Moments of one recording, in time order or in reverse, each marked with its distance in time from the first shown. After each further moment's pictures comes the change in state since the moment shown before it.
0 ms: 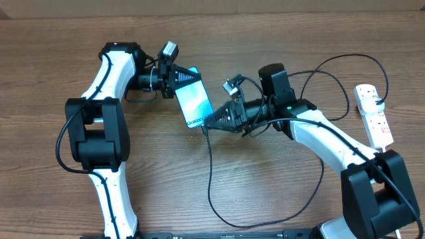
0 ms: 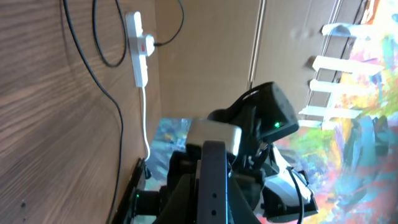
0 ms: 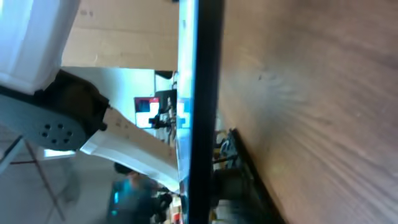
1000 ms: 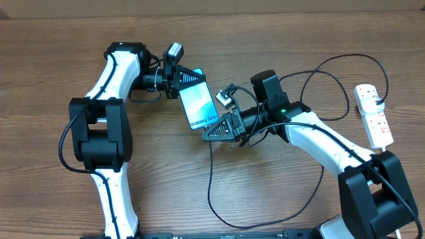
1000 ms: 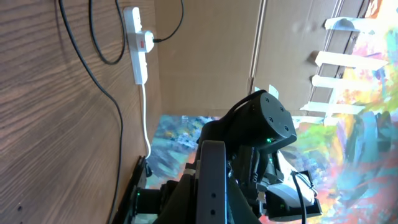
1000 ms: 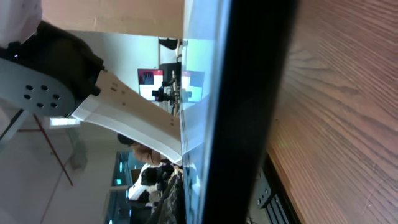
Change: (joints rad) left arm -0.018 0.000 0.000 0.025 0.000 -0.014; right arm 0.053 0.000 -0.001 -0.150 -0.068 -0.162
